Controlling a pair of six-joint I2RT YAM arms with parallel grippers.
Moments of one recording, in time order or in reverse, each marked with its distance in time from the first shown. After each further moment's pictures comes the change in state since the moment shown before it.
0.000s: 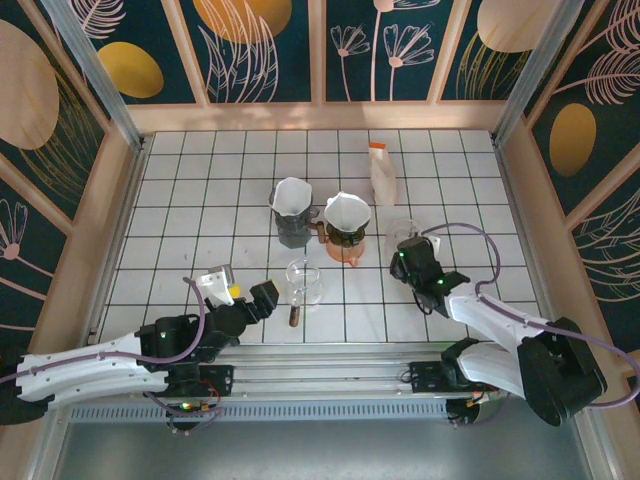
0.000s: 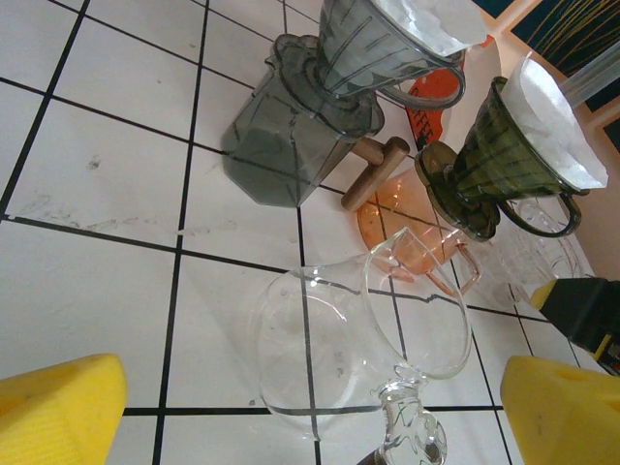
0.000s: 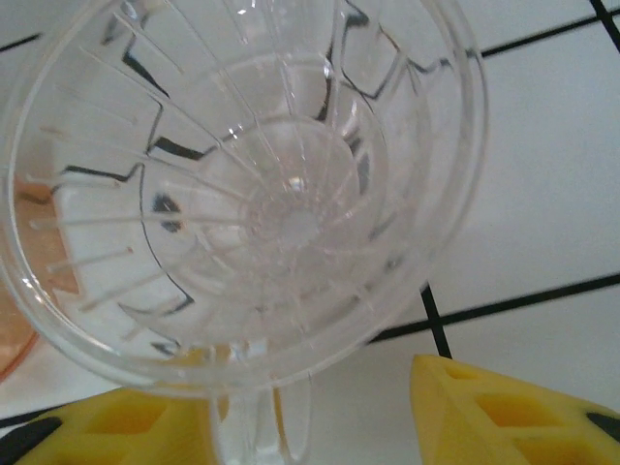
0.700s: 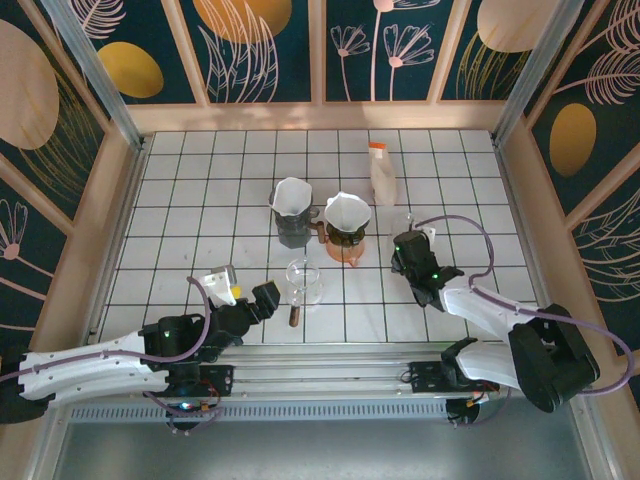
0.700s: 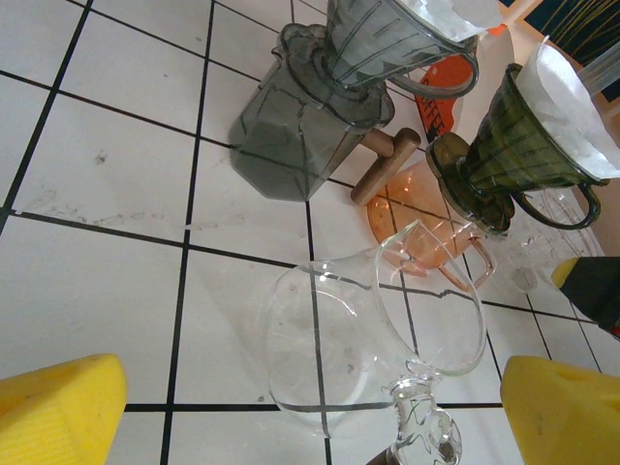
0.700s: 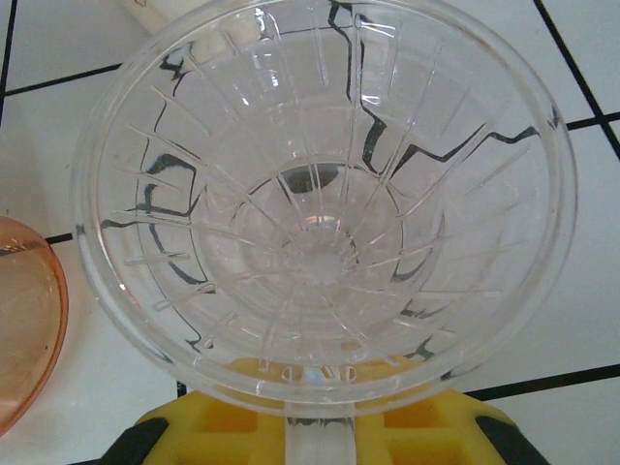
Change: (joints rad) left arm 0.000 0.031 0.000 0.000 0.000 -0.006; right arm 0.002 0.062 0.031 0.086 0.060 -0.095
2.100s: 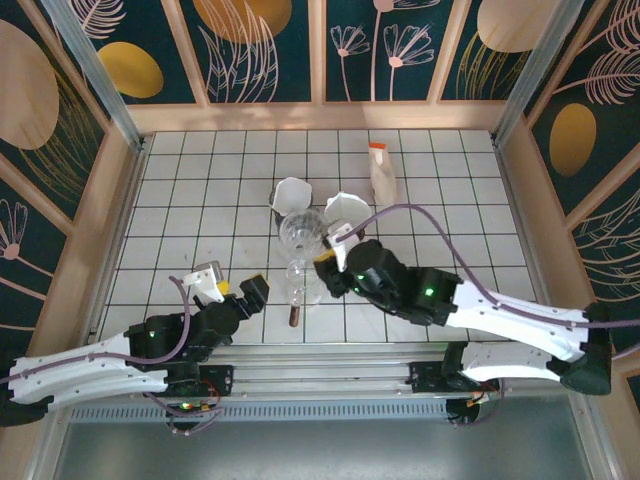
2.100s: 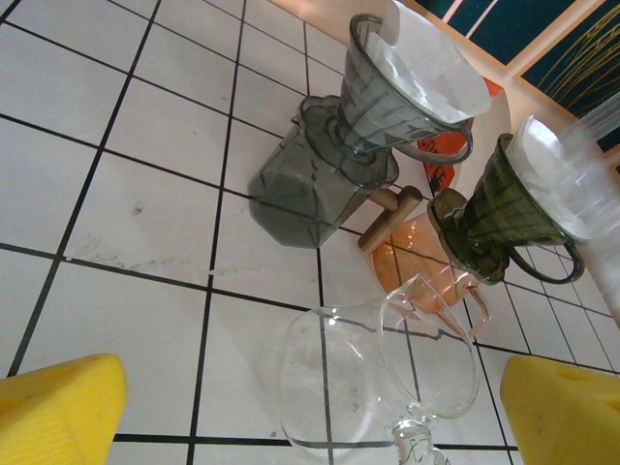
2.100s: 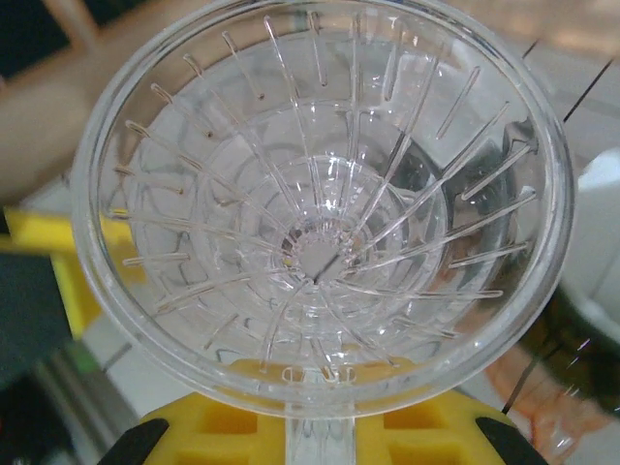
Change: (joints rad) left arm 0.000 -0.077 0.061 -0.117 -0.083 0.000; right arm 0.686 -0.082 0.491 -0.300 -0.098 -0.228
